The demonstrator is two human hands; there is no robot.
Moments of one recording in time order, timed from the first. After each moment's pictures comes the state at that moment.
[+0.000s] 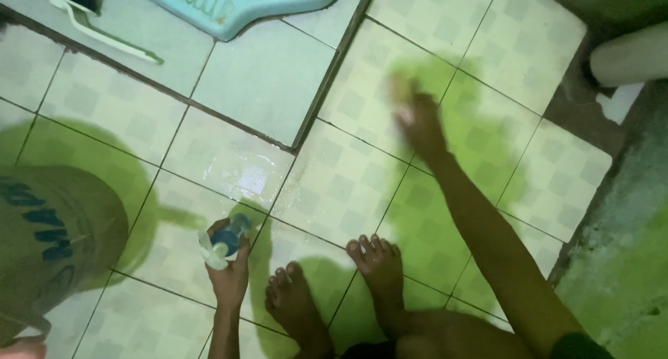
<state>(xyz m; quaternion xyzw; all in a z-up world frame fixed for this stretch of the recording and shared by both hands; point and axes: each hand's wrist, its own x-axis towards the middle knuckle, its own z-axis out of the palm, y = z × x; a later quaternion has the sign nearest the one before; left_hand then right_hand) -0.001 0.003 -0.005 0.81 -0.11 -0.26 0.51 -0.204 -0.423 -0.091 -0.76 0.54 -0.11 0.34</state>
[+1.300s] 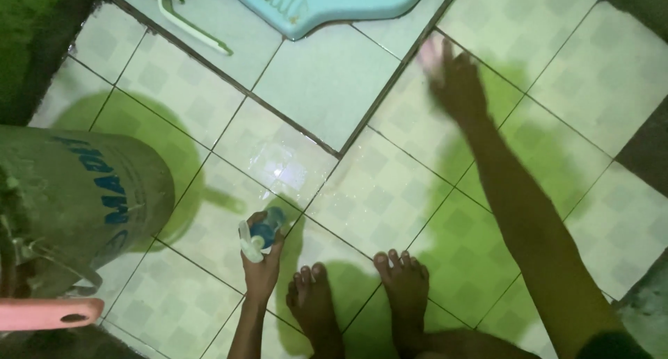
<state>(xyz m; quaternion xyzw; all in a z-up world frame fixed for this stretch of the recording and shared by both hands) -0.001 0.000 0.000 0.81 -0.10 -0.26 0.52 -0.087 -0.496 -0.085 -0.91 0.22 0.04 -0.34</state>
